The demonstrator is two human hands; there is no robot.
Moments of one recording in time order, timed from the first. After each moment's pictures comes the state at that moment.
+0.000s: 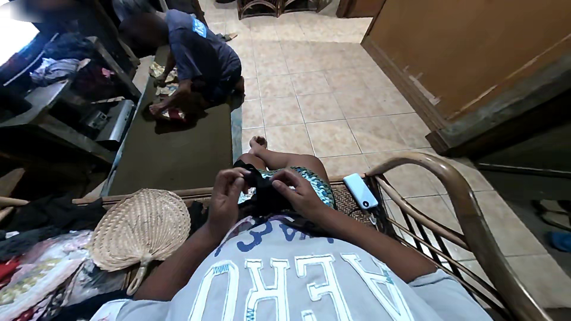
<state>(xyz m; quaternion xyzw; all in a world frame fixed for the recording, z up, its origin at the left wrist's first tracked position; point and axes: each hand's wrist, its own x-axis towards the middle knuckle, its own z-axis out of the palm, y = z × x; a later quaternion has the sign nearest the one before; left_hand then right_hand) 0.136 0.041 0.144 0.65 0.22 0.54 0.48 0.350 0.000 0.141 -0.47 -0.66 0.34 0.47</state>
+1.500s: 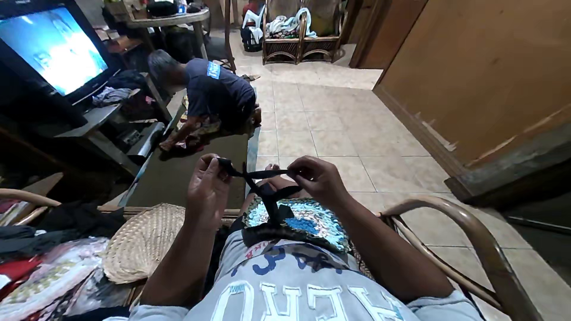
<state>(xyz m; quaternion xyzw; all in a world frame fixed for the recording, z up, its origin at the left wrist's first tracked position) 0.102 0.065 0.244 0.44 0.22 0.66 0.57 0.356 0.054 0.229 -0.42 -0.75 0.16 0.49</state>
